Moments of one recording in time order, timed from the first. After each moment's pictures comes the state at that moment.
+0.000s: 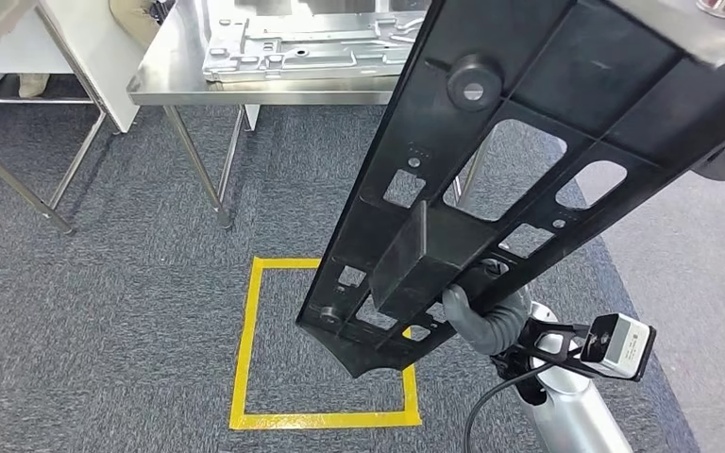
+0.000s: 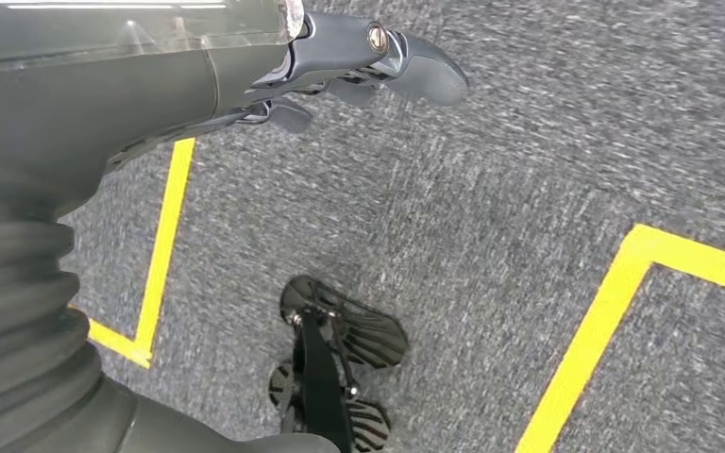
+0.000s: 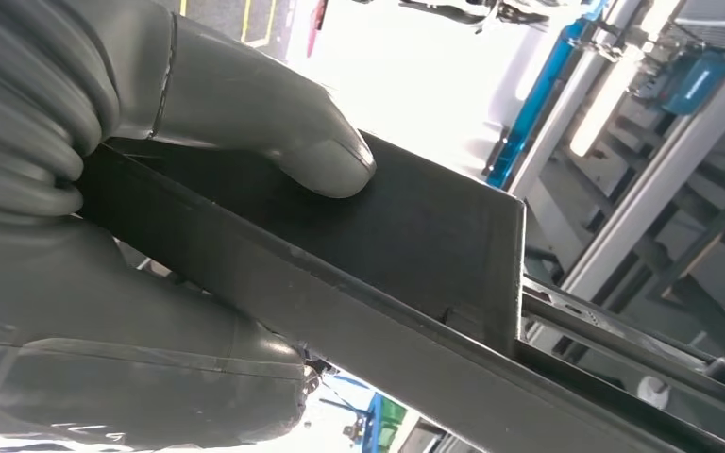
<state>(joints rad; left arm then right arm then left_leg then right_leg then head) -0.02 0.01 0.80 -0.22 -0.34 0.16 -0.26 -0.30 -0.11 0.39 -1.74 -0.15 0.36 -0.70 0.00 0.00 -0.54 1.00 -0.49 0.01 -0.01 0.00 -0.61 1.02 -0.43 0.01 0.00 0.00</state>
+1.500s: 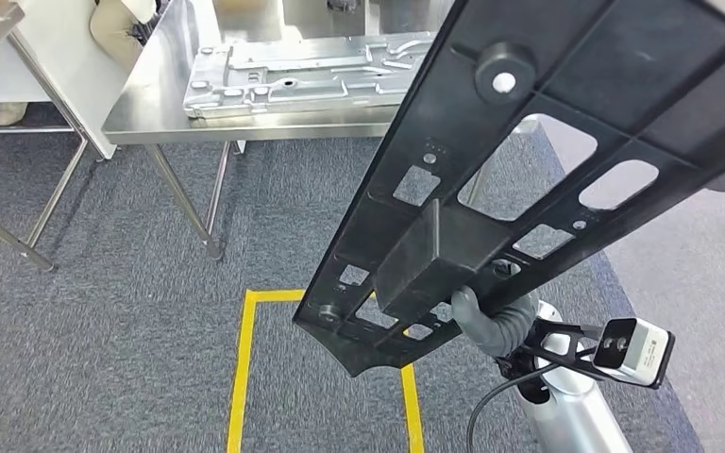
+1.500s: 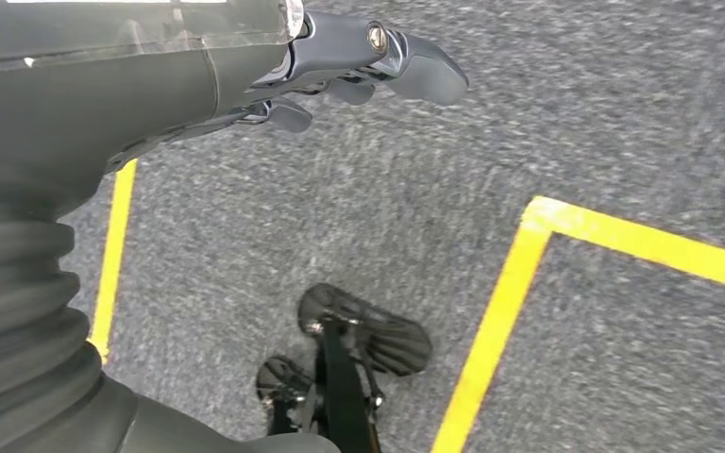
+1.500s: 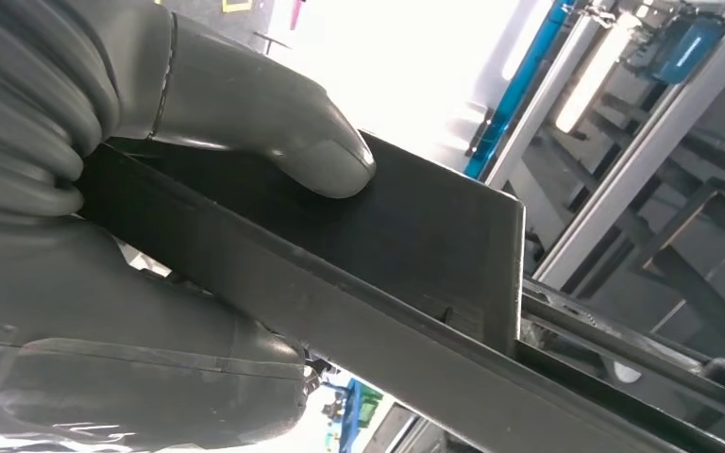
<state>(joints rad) -0.02 0.01 0.83 -0.22 -0.39 0.16 -0.26 -0.27 -0.09 0.34 -1.79 -0.15 0.40 -0.70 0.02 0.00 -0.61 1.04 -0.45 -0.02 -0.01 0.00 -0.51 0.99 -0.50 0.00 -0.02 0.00</state>
